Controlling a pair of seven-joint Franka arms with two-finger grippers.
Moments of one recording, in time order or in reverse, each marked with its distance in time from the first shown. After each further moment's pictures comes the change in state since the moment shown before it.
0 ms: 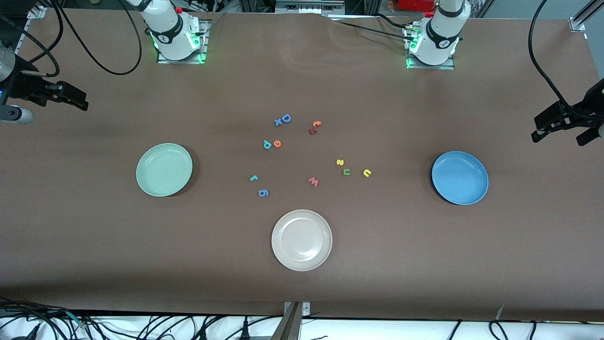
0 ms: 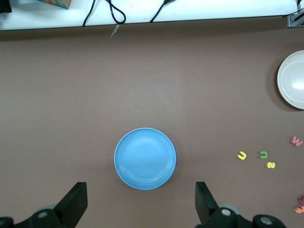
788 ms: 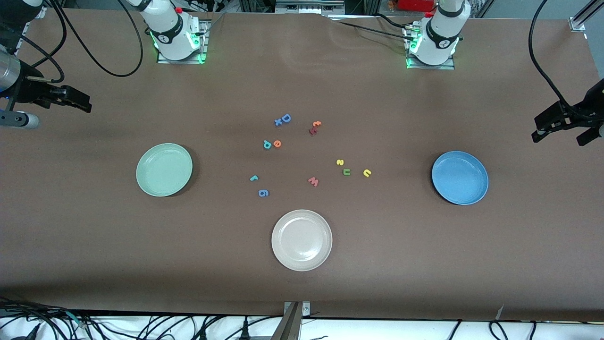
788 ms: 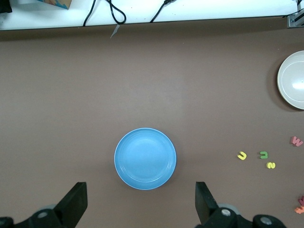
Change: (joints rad) left arm 0.000 0.000 0.000 0.000 0.000 0.001 0.000; right arm 0.001 0.036 0.001 0.017 0.000 -0.021 -0.001
